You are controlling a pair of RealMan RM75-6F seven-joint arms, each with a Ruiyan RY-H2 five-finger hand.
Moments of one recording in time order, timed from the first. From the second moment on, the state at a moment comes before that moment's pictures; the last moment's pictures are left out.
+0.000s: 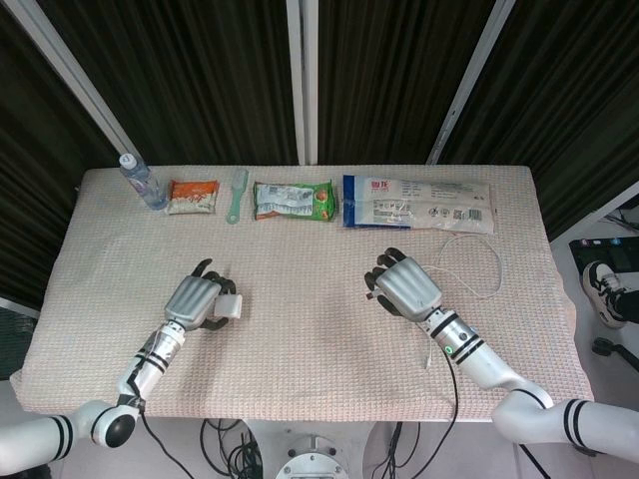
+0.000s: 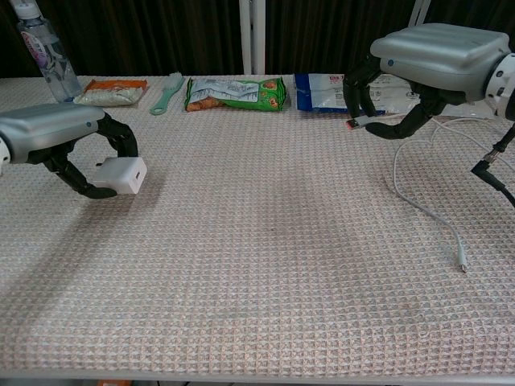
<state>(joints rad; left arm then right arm) -0.62 -1.49 -0.12 -1.50 1.22 0.97 0.29 0.72 -1.36 0.14 -1.61 -1.41 0.98 -0.33</state>
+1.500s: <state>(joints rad) -0.81 -1.55 -0.24 -1.73 0.82 1.17 0.75 1.06 -1.81 0.36 -1.39 -0.83 0.93 -0.64</state>
